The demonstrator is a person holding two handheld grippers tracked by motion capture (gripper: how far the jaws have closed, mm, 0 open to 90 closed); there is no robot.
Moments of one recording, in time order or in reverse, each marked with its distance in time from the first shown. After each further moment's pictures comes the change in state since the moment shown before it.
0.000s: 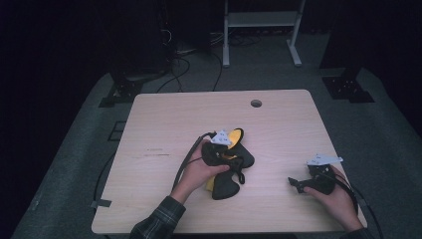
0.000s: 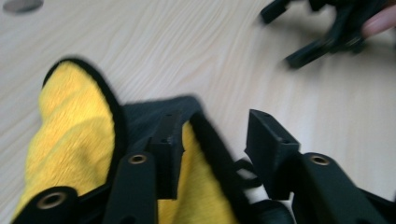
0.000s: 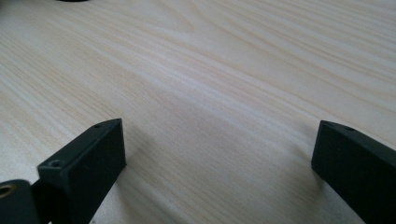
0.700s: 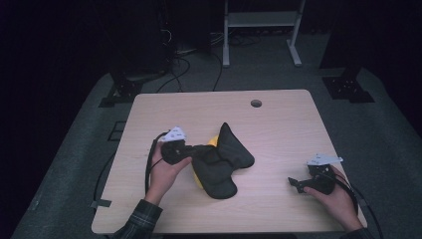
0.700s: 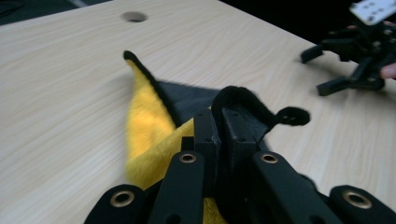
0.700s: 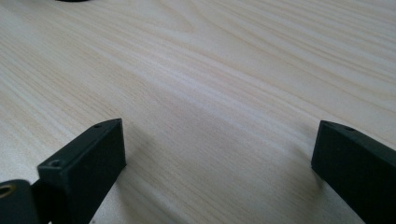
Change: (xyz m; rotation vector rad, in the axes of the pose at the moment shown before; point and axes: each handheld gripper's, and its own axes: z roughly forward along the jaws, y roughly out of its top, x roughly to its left) left arm 0.033 -0.063 -0.098 -0.220 0.147 -0.223; right arm 0.000 0.000 0.000 0.000 0.000 0.000
